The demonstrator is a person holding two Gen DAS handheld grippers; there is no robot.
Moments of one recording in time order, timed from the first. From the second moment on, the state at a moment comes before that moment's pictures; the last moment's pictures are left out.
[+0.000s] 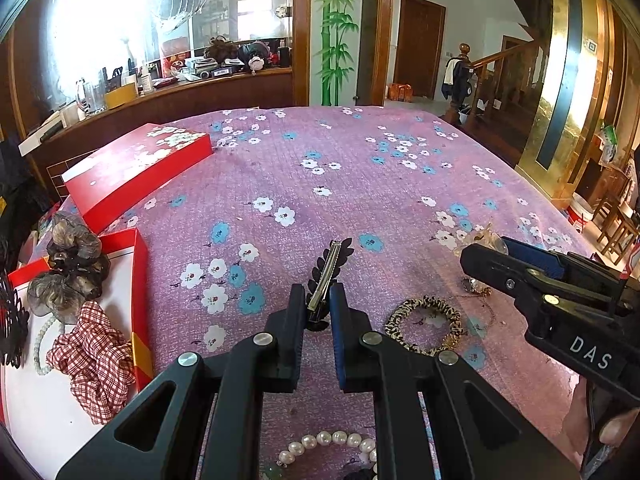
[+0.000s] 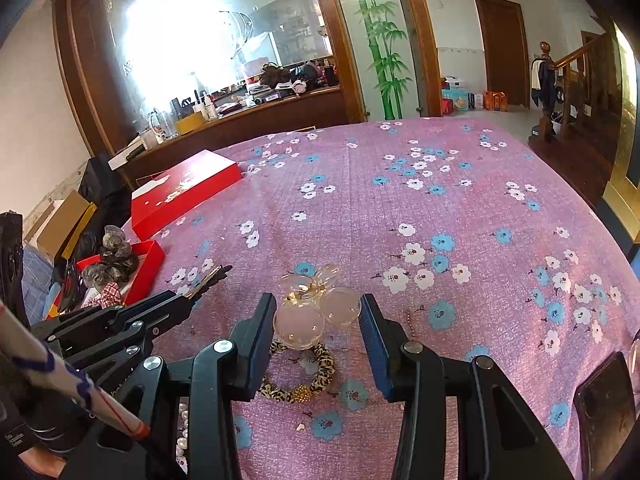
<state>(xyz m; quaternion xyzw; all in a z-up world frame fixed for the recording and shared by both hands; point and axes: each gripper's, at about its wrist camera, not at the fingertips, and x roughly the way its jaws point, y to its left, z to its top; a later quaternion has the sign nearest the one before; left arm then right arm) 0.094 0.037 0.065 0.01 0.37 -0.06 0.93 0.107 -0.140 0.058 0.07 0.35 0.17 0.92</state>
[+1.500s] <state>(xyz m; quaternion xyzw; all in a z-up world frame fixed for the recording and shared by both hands) -0.037 0.289 0.062 -0.16 0.36 0.12 0.91 0.022 0.038 0.091 0.00 0.39 0.36 0.85</state>
